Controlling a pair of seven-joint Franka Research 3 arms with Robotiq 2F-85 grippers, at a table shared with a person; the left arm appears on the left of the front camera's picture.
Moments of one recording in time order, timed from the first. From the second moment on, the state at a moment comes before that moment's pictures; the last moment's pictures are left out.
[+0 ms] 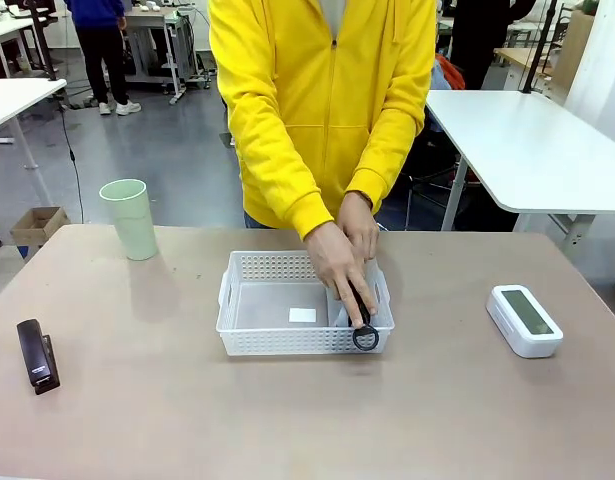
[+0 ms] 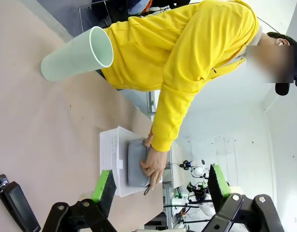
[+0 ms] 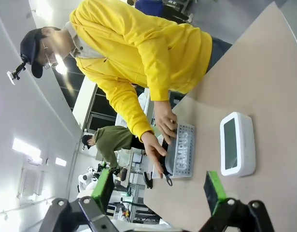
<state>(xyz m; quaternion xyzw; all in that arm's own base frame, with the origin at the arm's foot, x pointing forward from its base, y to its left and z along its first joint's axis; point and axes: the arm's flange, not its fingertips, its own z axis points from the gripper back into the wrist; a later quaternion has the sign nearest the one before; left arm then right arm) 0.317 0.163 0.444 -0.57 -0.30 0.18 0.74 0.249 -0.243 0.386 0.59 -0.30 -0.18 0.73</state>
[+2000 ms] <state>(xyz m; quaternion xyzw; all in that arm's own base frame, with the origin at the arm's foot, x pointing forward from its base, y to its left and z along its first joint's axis) 0.319 0.163 0.443 -0.57 -0.29 0.18 0.74 0.396 0.013 0.445 0.03 -0.11 0.04 0.99</state>
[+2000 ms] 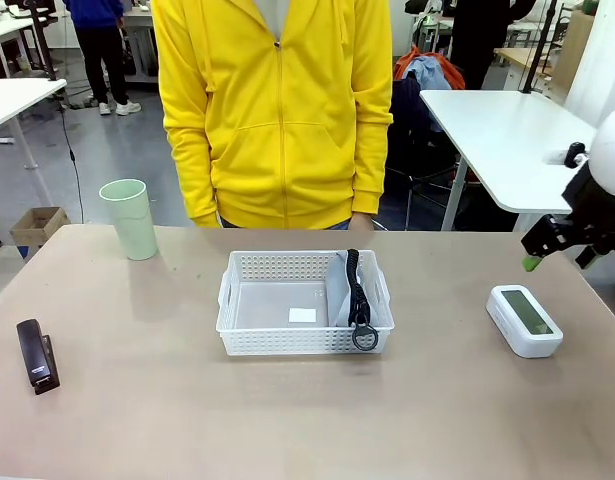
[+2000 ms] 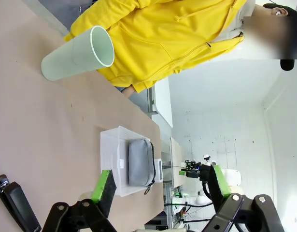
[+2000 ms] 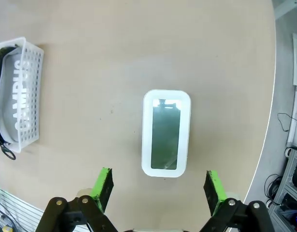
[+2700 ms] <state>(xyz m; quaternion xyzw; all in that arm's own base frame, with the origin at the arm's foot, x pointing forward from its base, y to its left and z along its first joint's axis) 0.319 0.163 0.443 -0.57 -0.29 0.18 0.74 0.408 0.030 0.366 0.04 -0.02 0.05 1.00</state>
